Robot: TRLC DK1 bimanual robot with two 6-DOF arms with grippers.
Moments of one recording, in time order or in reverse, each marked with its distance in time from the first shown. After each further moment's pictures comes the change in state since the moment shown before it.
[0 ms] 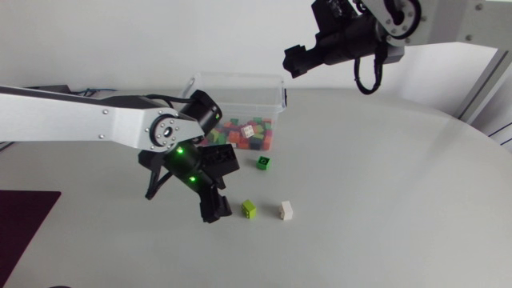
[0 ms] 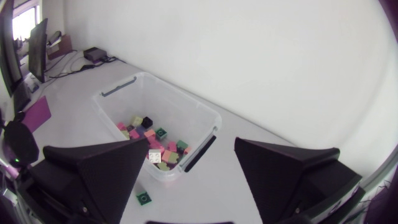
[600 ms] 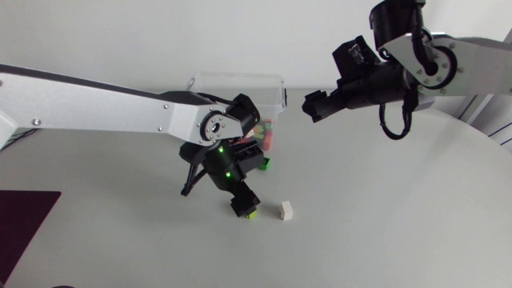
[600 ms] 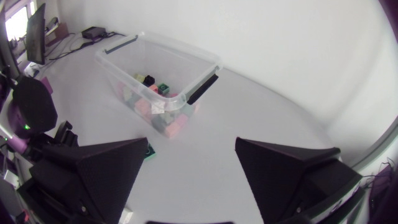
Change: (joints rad) left arm -0.108 0.177 0.206 -0.114 -0.122 -0.357; right arm -0.036 -0.192 -0.342 0.004 0.005 0.015
